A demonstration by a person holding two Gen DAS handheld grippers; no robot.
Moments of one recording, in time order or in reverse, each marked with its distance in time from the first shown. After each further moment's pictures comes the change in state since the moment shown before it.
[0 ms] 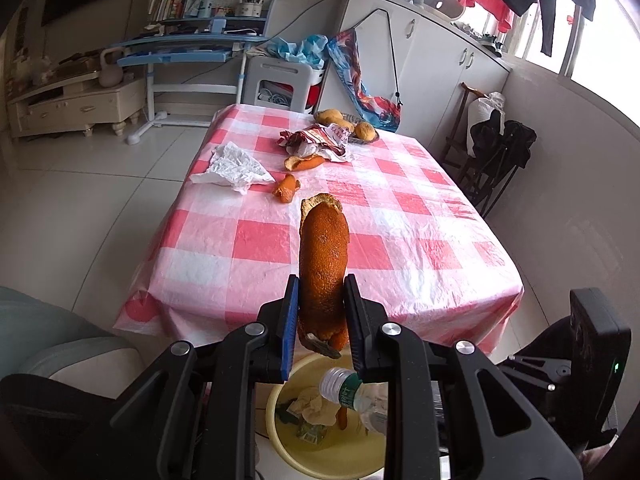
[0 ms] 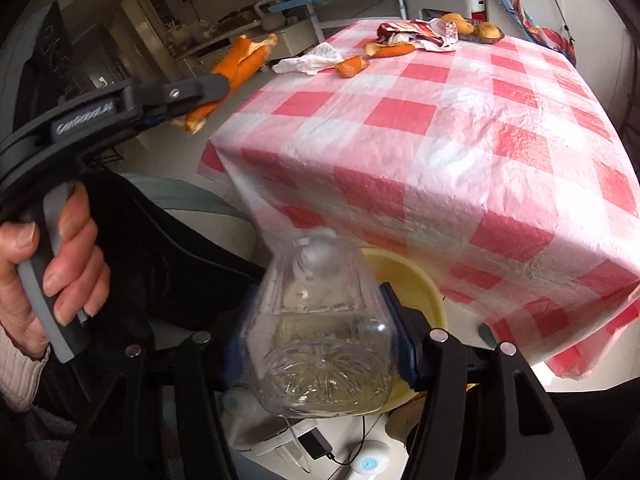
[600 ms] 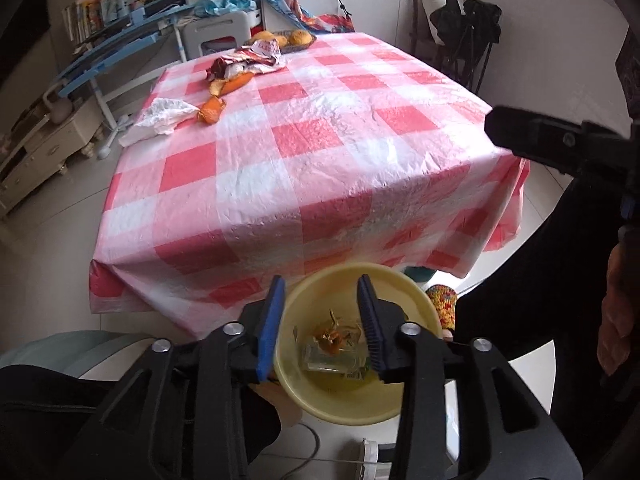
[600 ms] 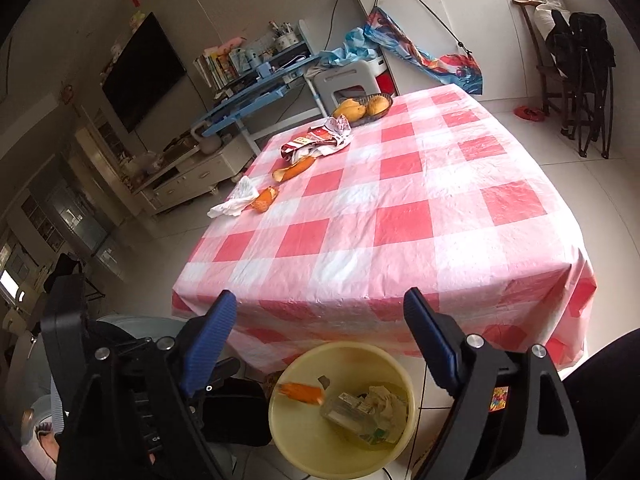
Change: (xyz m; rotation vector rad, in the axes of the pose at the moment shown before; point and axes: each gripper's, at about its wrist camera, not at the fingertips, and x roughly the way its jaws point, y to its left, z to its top) left arm 0.032 -0.058 -0.054 0.310 0.221 0.051; right arm -0.058 -0.052 0.003 0.301 -0.379 -0.069
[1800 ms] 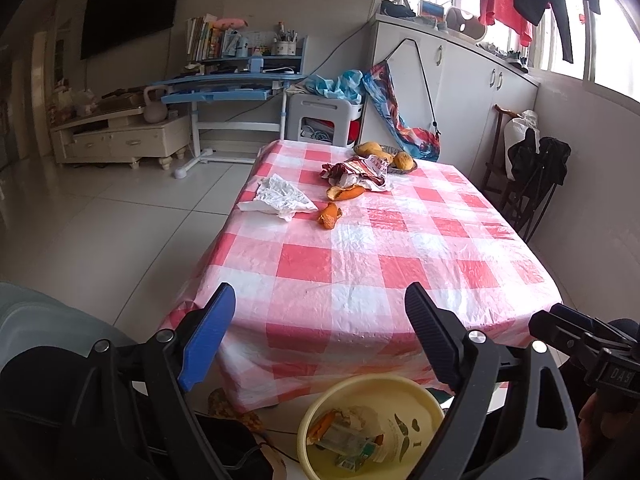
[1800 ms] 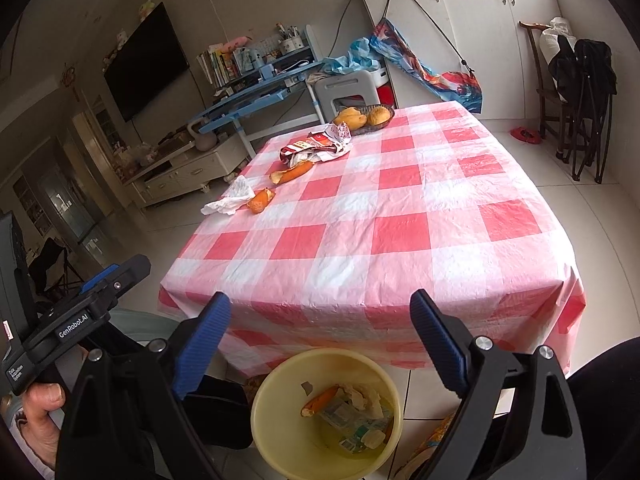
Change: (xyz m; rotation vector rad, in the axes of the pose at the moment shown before) left arm -0.054 0.060 0.013 -0.331 -0.342 0.168; right arm -0.004 0.009 -0.003 -0.064 -0.028 -0.046
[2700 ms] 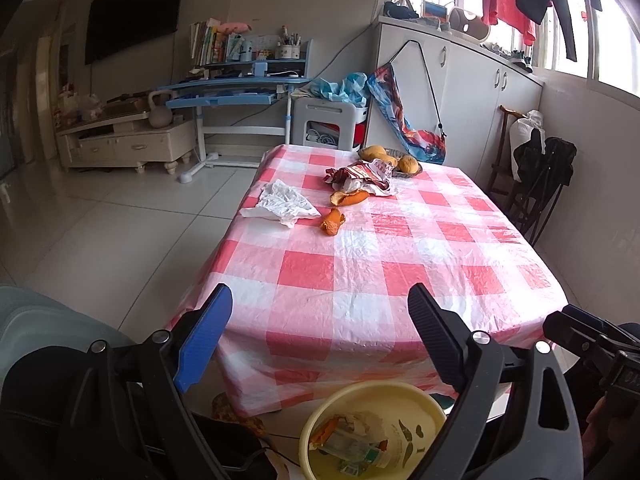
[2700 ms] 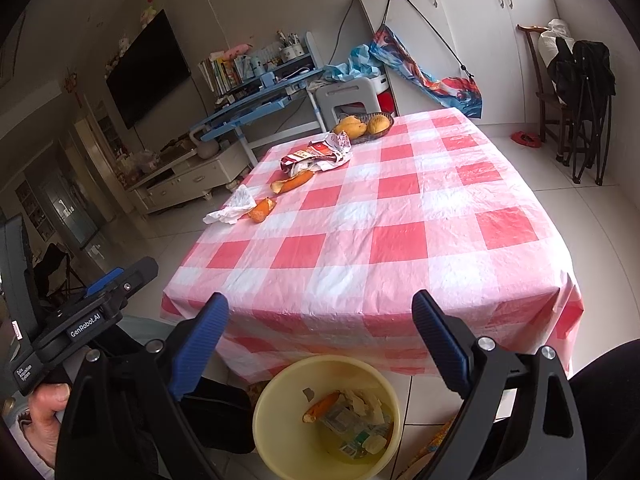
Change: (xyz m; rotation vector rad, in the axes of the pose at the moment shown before) left arm 0.005 -0.006 0.004 0.009 -0.013 0.029; right arm -0.002 -0.010 0.009 0.007 -0.020 0.011
